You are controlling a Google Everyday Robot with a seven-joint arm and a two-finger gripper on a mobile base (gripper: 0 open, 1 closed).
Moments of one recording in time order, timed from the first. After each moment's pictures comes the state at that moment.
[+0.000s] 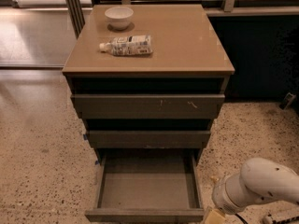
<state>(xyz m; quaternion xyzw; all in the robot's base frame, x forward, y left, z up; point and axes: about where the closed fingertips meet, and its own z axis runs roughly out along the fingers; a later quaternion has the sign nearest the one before) 0.358 -0.182 0.523 -0.53 0.82 0.16 0.15</state>
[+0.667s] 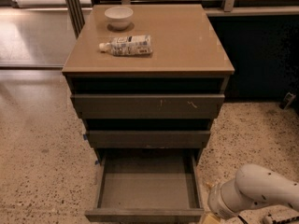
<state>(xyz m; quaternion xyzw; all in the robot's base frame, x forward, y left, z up) 0.350 -0.172 0.490 -0.52 0.82 0.19 0.14</state>
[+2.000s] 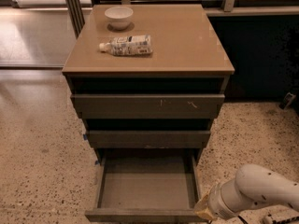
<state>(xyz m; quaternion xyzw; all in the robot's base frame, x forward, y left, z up) 0.350 -0.172 0.490 -0.52 0.82 0.19 0.14</state>
